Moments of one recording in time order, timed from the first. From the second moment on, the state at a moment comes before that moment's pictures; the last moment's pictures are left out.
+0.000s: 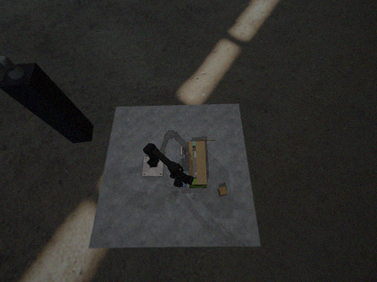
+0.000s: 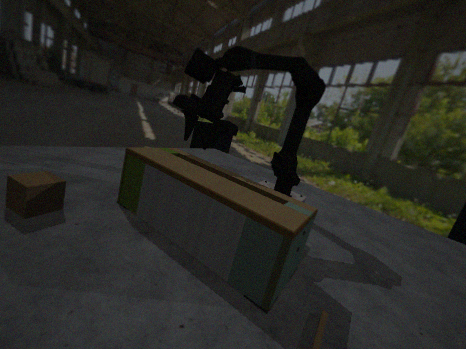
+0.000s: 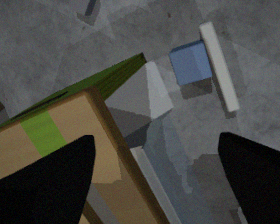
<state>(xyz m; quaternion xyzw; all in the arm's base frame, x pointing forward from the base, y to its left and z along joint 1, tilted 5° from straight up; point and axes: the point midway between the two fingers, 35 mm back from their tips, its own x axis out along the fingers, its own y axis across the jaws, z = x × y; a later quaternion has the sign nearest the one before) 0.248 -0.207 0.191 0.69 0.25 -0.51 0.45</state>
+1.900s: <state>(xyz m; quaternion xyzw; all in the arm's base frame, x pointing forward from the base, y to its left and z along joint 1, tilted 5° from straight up) 0.254 -0.218 0.084 0.86 -0.05 -0.50 -0.01</state>
